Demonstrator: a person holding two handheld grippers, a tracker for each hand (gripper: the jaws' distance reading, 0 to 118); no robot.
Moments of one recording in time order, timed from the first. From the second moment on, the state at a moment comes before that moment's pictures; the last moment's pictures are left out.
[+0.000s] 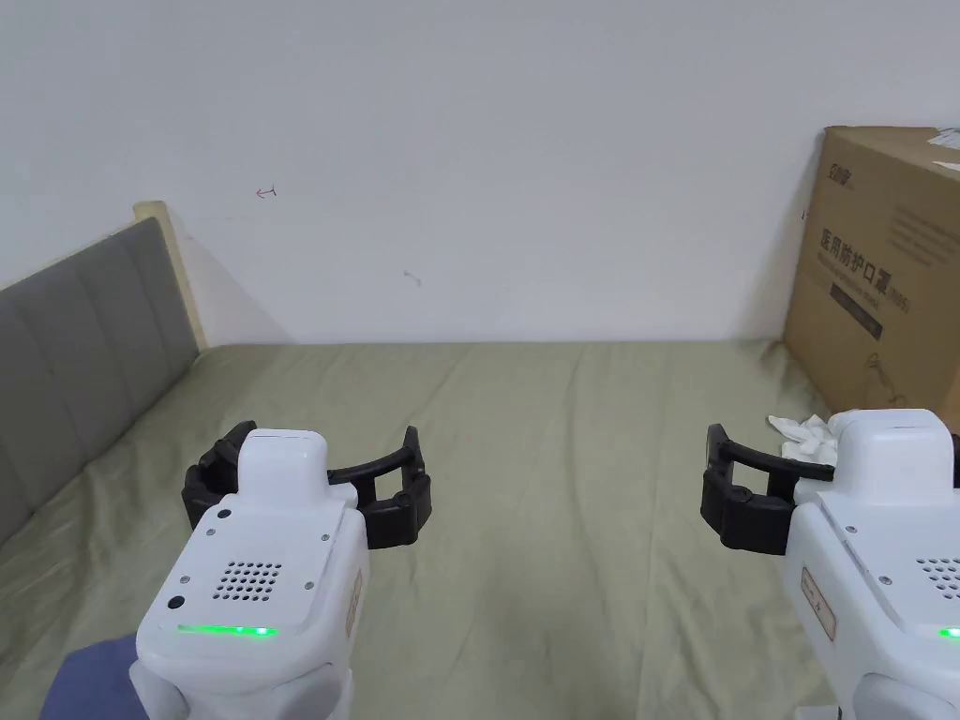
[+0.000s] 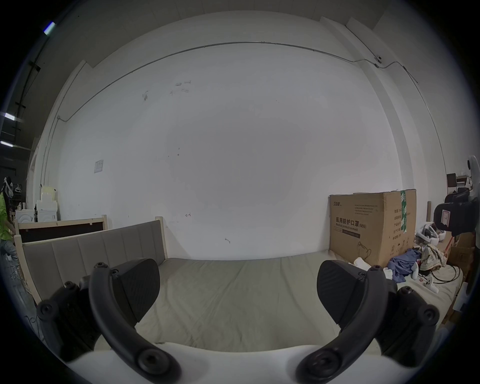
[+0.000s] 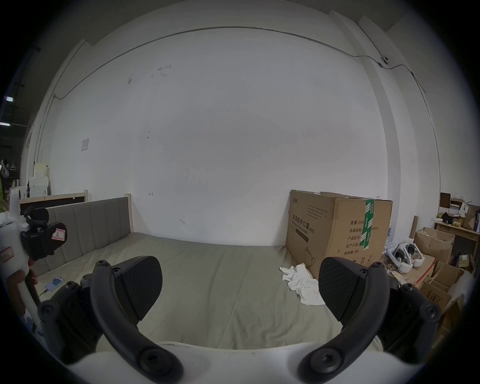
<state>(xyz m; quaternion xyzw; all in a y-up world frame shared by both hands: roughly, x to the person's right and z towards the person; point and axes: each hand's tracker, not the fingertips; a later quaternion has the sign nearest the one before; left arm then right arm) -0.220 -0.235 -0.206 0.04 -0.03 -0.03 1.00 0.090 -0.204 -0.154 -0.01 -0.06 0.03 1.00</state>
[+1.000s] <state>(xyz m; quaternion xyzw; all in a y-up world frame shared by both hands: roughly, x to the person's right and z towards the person) -0.222 -0.235 -0.201 0.03 -0.04 -0.02 1.00 0.087 -0.195 -0.176 -0.18 -0.13 -0.10 0.97</state>
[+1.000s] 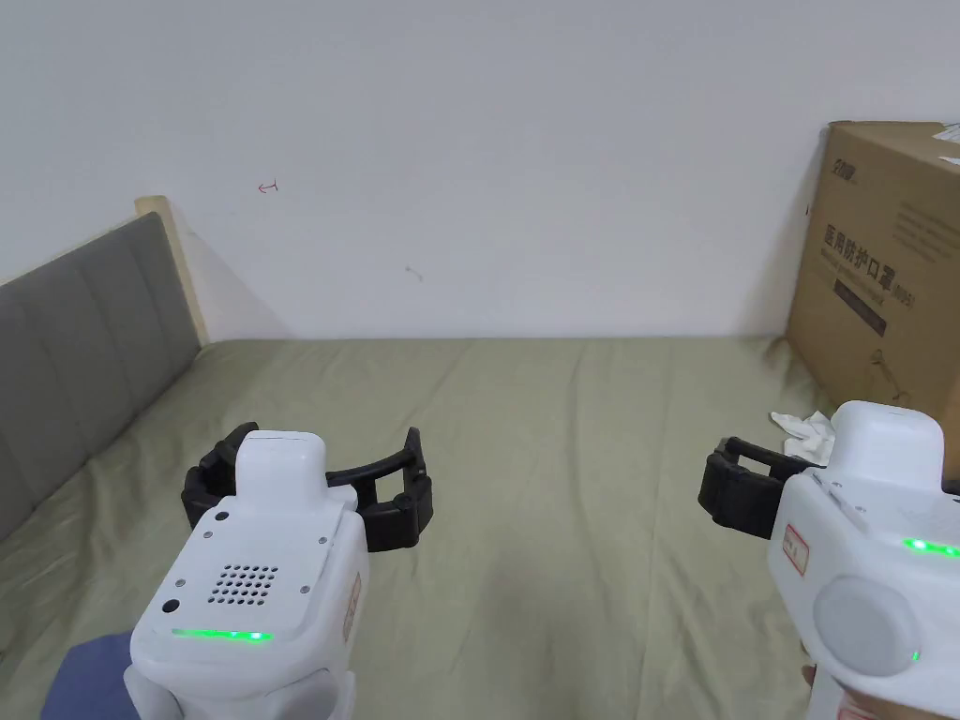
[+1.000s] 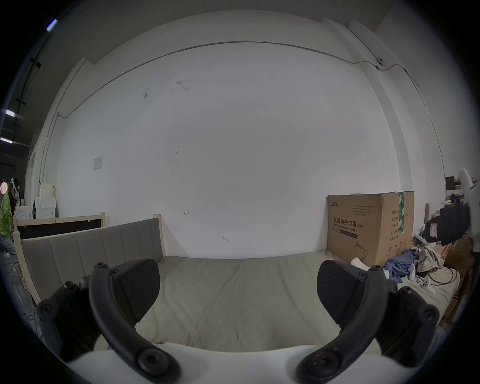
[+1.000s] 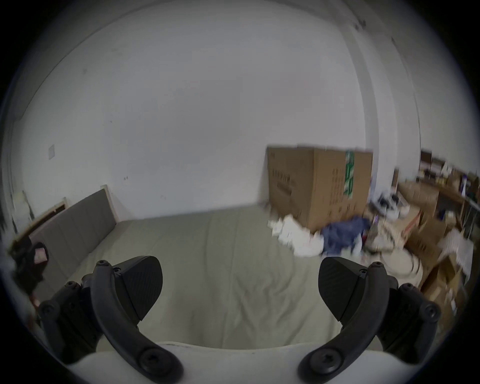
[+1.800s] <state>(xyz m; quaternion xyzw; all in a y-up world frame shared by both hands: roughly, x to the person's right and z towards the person) -0.227 -0.237 -0.197 0.03 -0.04 -0.02 1.00 0.085 -0.191 -0.190 -0.29 -0.15 -0.09 0.94</state>
